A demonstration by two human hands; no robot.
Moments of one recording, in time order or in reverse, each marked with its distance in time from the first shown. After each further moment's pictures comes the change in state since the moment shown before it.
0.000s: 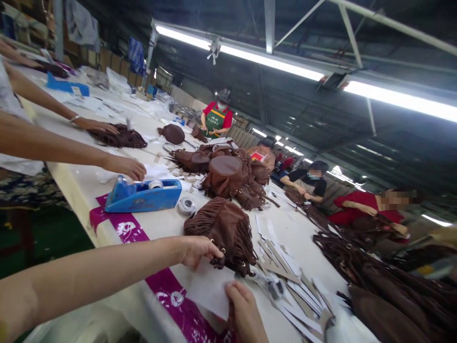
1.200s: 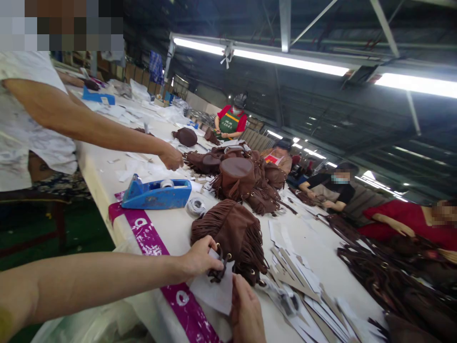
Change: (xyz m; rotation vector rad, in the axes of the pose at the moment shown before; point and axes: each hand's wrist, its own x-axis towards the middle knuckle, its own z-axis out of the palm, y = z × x) left_hand -0.007 -0.034 0.008 0.192 0.539 0.429; right_hand 0.017 0.007 -0.001 0.135 -0.156 -0.136
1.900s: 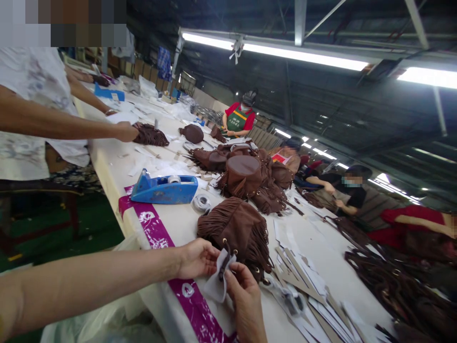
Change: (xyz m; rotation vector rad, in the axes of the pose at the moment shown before) left_hand -0.016 0.008 -0.017 -0.649 -0.374 -0.339; right_hand 0.014 0.007 -0.001 -0.196 0.053 -0.114
